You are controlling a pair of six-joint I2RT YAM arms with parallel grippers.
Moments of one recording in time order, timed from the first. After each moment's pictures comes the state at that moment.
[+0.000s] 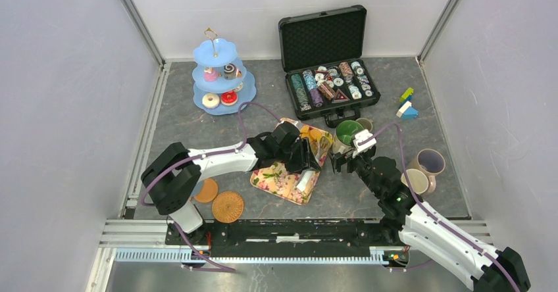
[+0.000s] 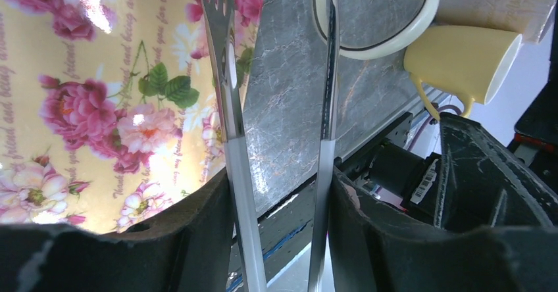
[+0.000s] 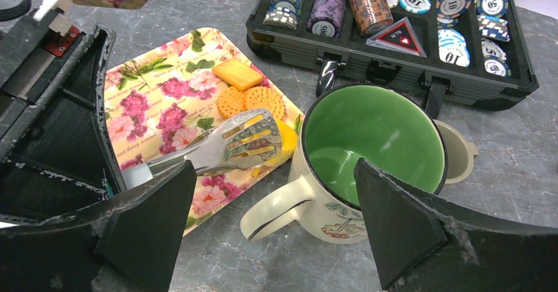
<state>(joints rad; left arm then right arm) -0.92 1.63 0.95 -0.10 0.25 -1.03 0.68 0.59 0.21 0.22 0.21 -0.04</state>
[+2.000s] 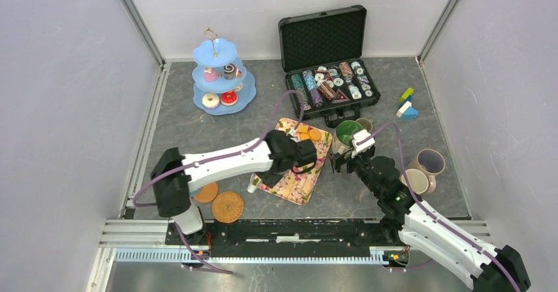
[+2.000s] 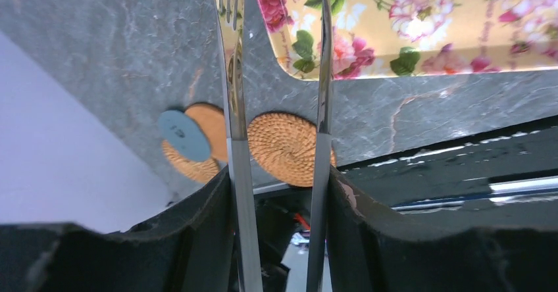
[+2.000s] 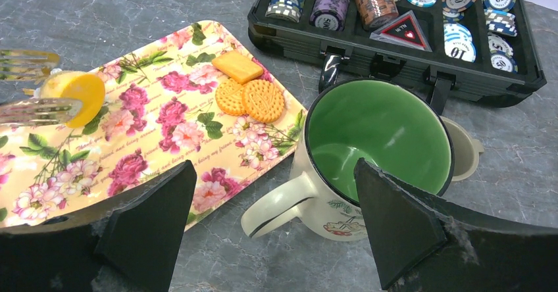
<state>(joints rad) -1.14 1.64 1.40 -1.34 -0.42 -0.46 0.68 0.61 0.21 0.22 0.20 -0.04</state>
